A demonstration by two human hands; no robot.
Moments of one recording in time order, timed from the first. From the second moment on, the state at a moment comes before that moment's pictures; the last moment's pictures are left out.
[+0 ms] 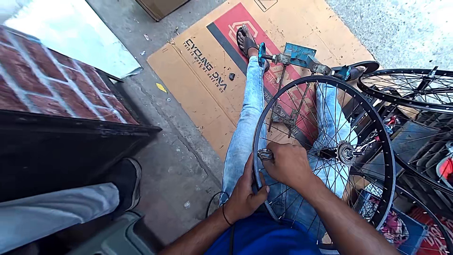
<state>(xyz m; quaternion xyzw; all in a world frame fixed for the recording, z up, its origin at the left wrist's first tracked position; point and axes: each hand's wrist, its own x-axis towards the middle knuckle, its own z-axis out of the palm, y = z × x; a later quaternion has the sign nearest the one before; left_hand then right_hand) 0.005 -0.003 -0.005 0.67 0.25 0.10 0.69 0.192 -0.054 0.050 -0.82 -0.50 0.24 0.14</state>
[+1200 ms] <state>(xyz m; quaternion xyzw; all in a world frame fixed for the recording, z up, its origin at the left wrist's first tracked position) 0.002 -0.002 -0.008 0.66 0.25 0.09 0.70 0.224 -0.048 0.042 -0.72 -0.37 0.49 0.31</state>
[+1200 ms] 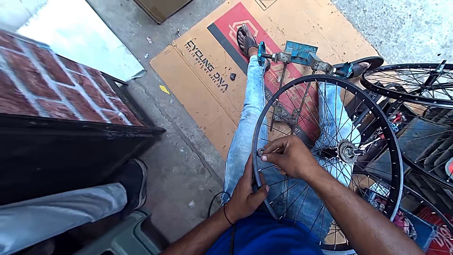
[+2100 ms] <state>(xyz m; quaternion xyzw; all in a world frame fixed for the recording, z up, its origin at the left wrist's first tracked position) 0.005 -0.006 -0.006 0.65 0.23 0.09 0.72 0.247 -0.032 0.052 -0.64 -0.39 0.63 0.19</state>
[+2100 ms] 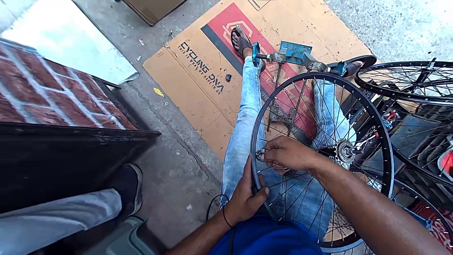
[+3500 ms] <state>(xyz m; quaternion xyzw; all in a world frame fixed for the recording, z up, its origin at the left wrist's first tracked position) 0.017 0.010 -0.006 0.67 0.33 0.20 0.64 0.203 -0.068 0.035 -0.83 -0.48 0.21 0.21</state>
